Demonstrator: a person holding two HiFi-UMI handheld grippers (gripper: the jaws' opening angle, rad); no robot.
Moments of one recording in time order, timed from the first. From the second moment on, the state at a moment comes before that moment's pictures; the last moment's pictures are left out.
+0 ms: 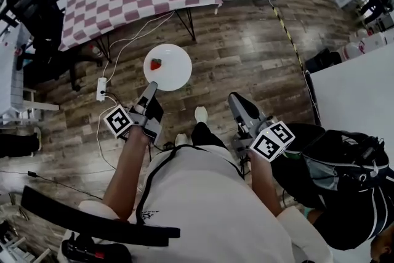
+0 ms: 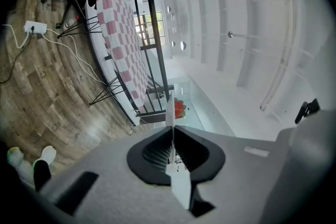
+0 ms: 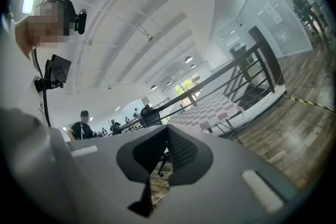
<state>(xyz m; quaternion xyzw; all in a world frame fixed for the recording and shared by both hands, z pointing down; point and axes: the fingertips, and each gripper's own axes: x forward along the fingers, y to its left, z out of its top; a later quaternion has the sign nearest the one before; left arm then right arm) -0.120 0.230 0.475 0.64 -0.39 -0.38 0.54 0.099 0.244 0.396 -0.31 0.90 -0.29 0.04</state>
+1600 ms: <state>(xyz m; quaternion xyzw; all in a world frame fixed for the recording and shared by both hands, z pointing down) -0.075 0.030 0.472 0.60 -0.46 -0.41 0.51 0.137 -0.005 0.418 -0.22 0.93 -0.30 0.01</state>
